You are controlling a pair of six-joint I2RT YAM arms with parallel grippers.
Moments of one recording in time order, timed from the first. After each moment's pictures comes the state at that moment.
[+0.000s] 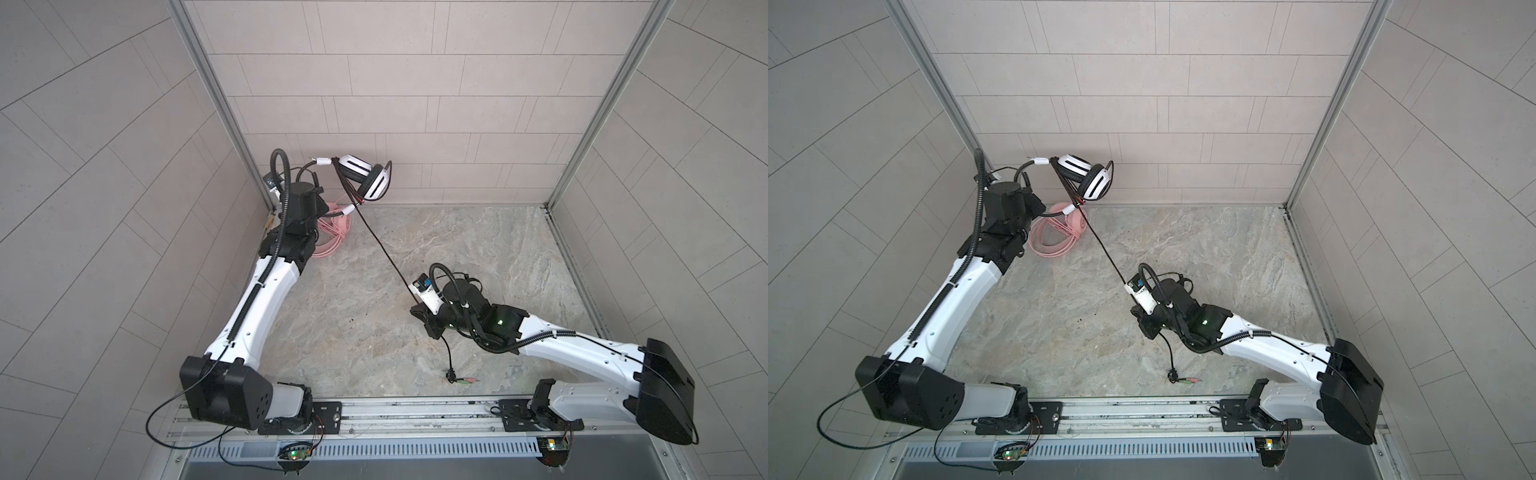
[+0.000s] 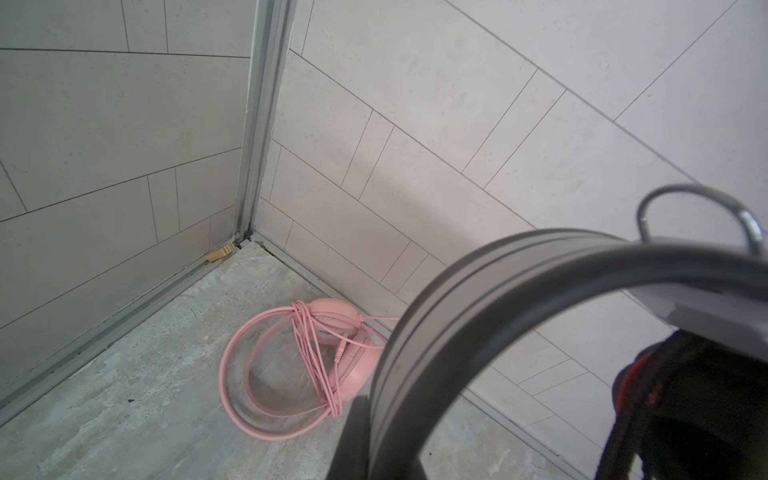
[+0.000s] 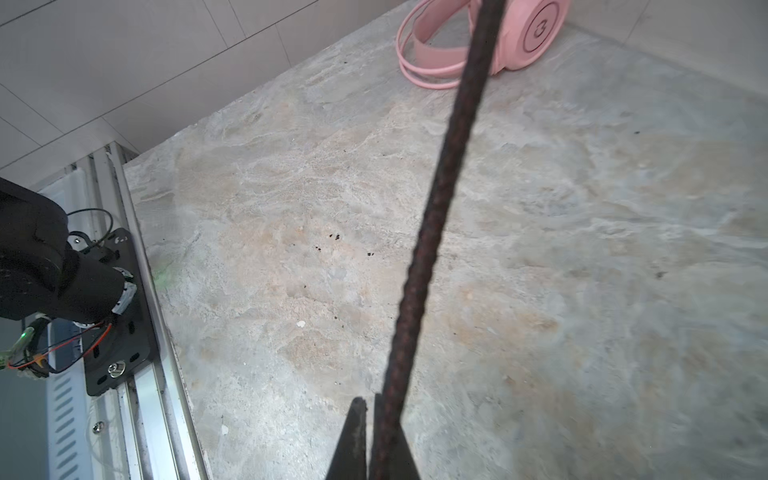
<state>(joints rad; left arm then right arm) -0.16 1.39 1.38 -0.31 -0.43 -0.60 0.91 1.20 0.83 -0.20 -0.05 0.10</state>
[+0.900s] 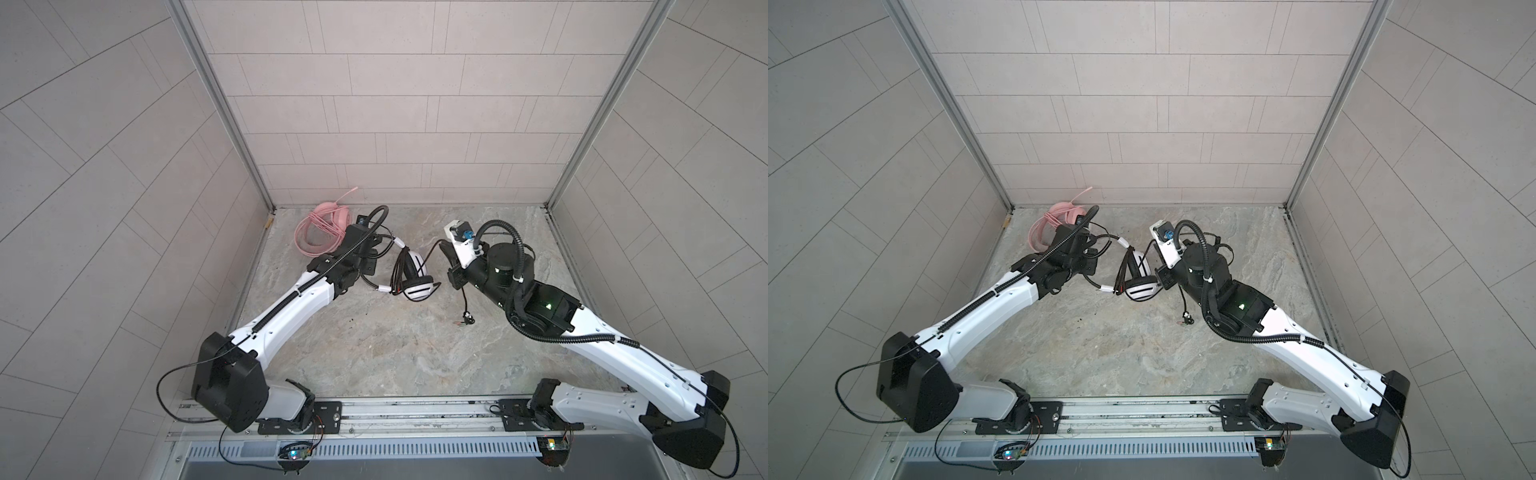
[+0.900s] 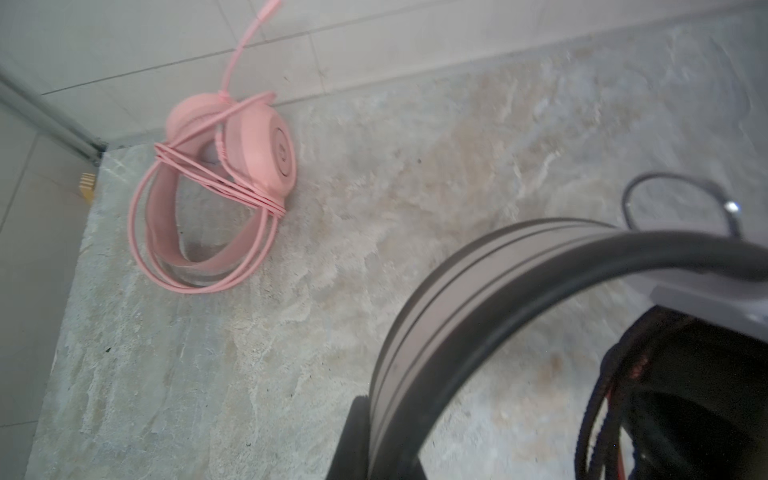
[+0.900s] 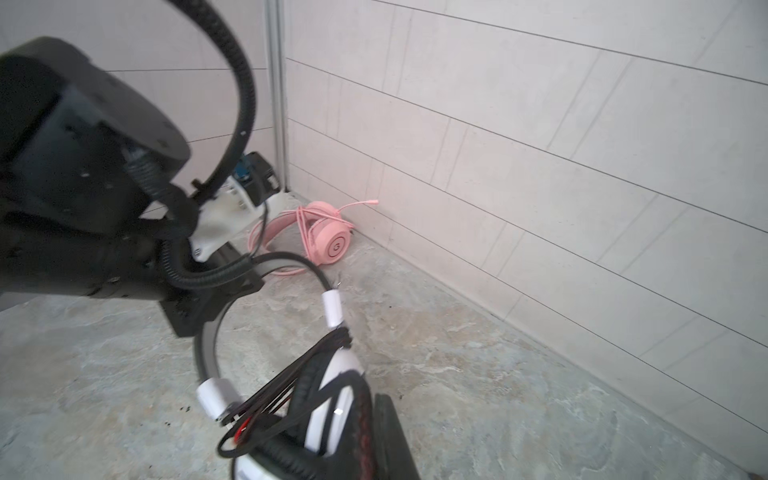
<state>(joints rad) -0.52 1.38 1.15 -0.57 -0.28 -0.16 0.78 1.08 1.12 -0.26 0.28 -0.09</state>
